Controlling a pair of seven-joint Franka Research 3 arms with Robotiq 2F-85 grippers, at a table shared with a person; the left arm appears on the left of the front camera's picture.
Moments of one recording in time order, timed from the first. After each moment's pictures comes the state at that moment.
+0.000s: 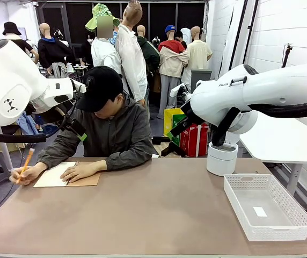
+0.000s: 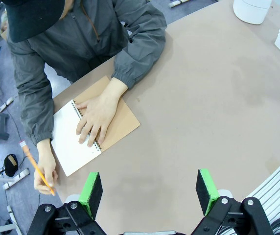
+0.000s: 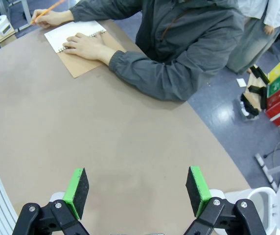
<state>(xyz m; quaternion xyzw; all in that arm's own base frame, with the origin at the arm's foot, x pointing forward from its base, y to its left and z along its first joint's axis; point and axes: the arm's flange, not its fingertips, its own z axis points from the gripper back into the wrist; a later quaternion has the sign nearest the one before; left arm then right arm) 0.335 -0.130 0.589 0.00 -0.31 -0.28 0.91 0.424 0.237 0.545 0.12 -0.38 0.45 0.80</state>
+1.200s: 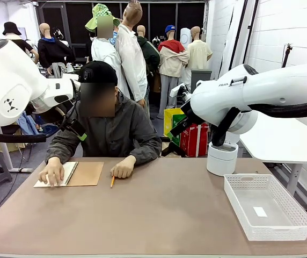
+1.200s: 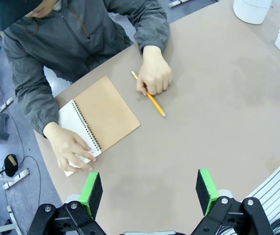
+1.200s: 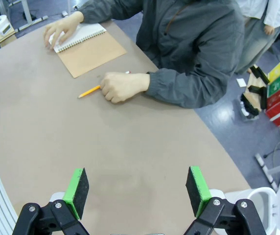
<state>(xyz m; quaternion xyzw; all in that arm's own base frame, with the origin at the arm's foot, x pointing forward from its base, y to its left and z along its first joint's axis) 0.335 -0.130 0.589 0.00 -0.31 -0.28 0.91 0.424 0.237 0.545 0.12 -0.38 0.45 0.80</state>
